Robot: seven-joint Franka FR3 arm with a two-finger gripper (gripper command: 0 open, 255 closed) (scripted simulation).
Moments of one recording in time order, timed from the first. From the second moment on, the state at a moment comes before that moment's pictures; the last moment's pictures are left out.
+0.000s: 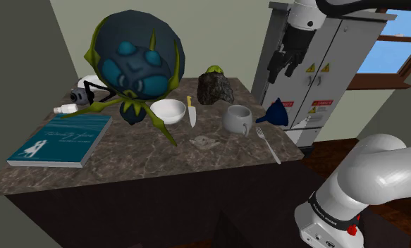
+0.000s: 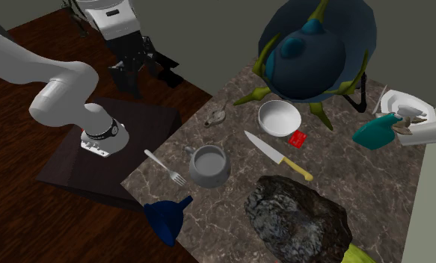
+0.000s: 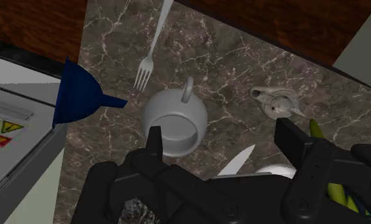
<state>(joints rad) -0.01 -0.80 0.01 -2.37 -0.06 1.68 0.04</state>
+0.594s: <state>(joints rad) 0.06 -0.66 0.00 -2.47 -0.06 1.91 -0.10</state>
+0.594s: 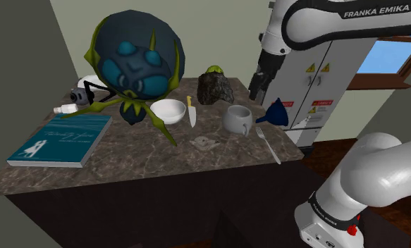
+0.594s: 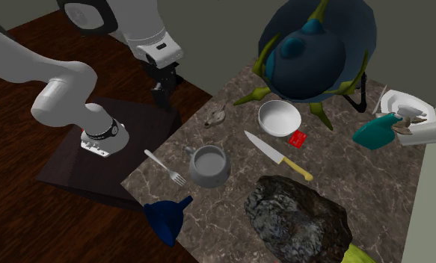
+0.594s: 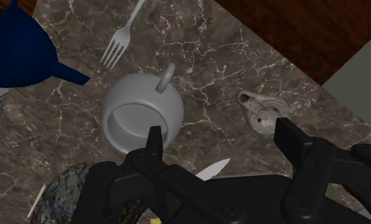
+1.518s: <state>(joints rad) 0.21 -0.27 -0.01 -2.57 -0.04 2.38 -0.40</state>
